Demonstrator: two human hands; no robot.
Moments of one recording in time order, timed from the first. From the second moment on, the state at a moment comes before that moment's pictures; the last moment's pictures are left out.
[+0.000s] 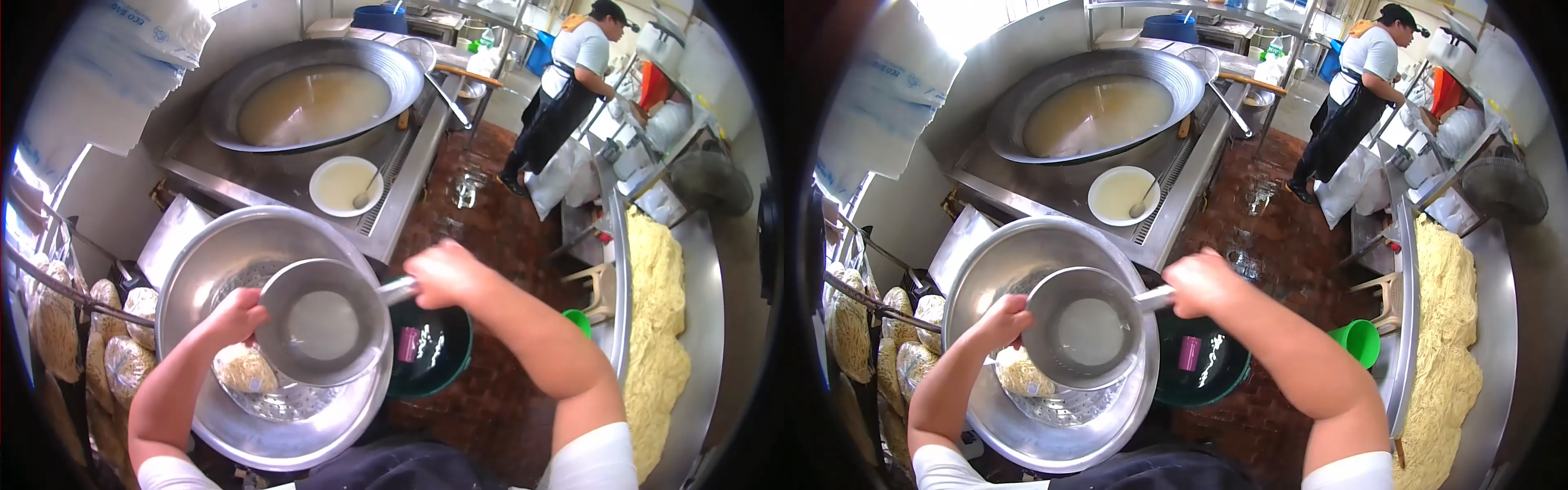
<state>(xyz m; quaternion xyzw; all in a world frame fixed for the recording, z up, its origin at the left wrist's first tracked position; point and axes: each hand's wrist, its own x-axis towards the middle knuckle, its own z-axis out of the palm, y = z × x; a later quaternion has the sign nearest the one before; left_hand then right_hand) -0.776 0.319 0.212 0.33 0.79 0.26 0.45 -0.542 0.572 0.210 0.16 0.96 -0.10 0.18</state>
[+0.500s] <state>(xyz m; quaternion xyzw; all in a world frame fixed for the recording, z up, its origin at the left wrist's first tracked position) -0.778 0.442 0.168 0.35 0.58 0.60 0.41 -0.438 0.570 0.219 0.42 0.65 -0.62 0.15</state>
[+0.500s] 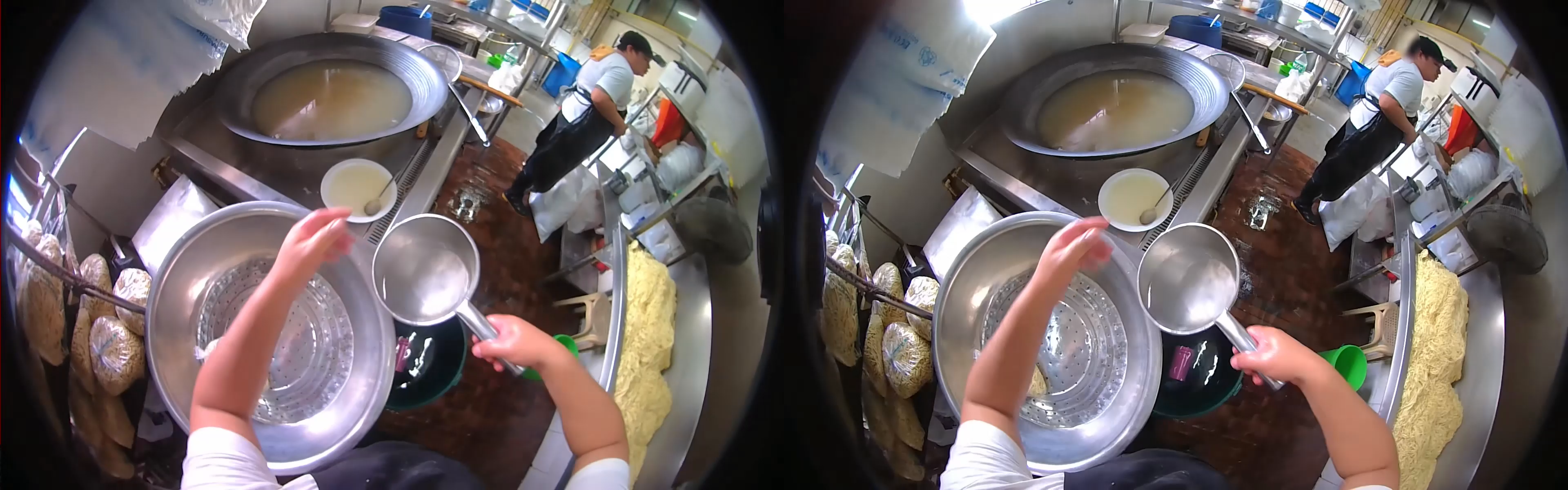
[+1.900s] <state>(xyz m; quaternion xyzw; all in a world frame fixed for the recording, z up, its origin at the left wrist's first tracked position) -0.705 0.190 -0.002 -0.37 0.65 0.63 0.20 -0.625 0.607 0.019 0.38 0.77 -0.50 -0.11</state>
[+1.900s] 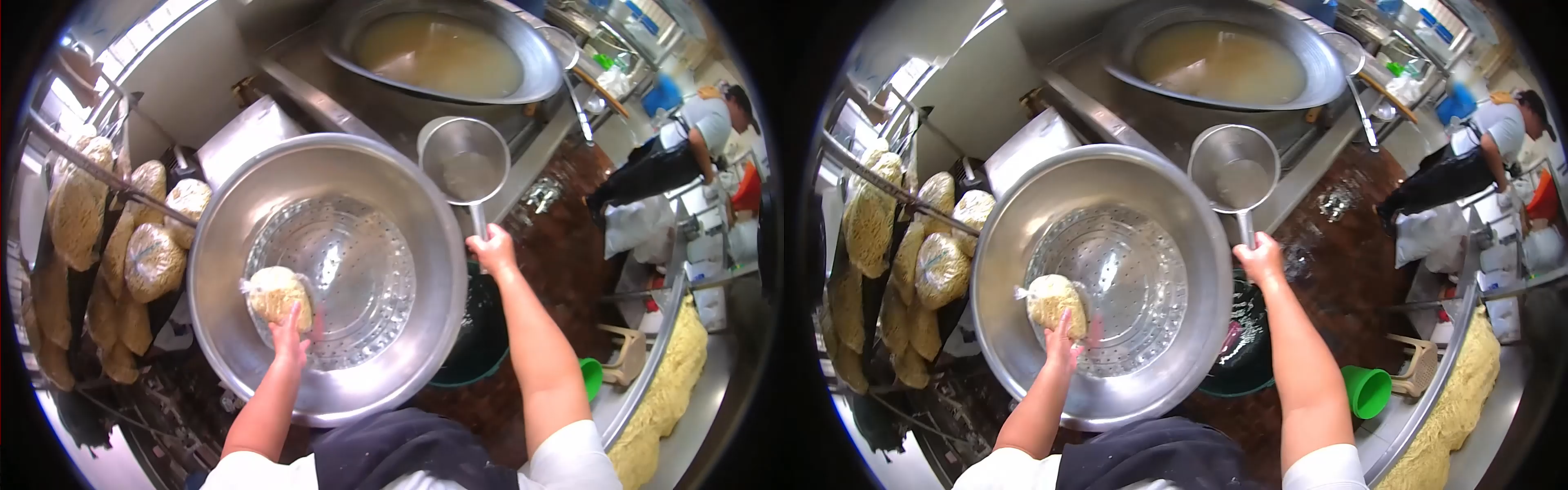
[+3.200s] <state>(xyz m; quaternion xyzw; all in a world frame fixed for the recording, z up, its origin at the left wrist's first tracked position) -0.200 0.629 0.225 0.70 0.37 0.49 0.35 0.080 0.405 0.097 0.63 0.28 -0.58 -0.43</state>
